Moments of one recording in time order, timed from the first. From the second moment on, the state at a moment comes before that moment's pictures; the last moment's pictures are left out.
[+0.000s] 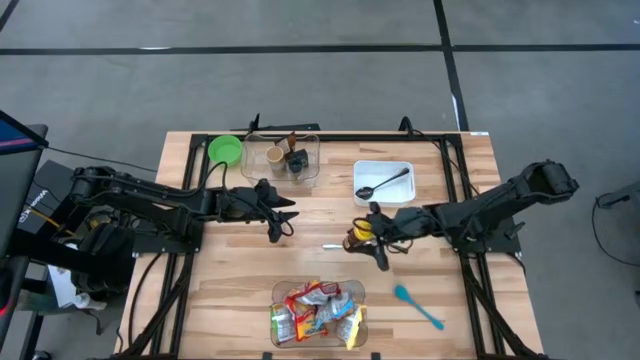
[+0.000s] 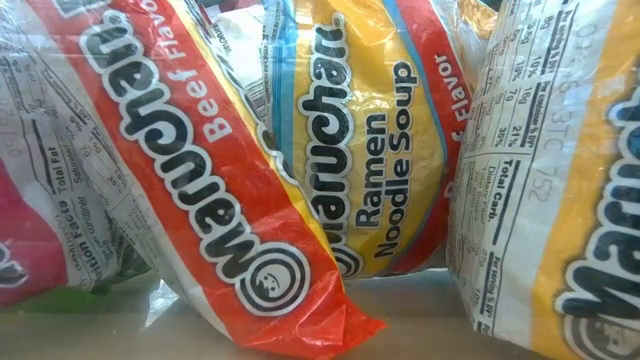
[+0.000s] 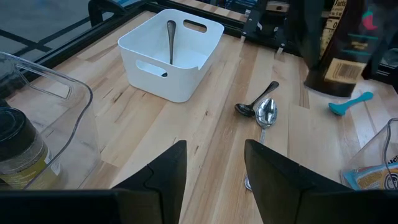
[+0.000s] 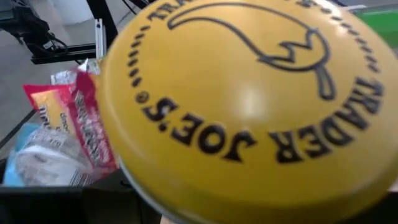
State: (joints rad) left arm -0.05 1.16 0.58 0.14 -0.29 -0.29; right arm 0.23 1.29 0.55 0.39 0.12 0.19
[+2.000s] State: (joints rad) left arm -0.05 1.16 0.58 0.18 -0.29 -0.29; right arm -0.04 1.71 0.96 0.21 -0.10 -0.01
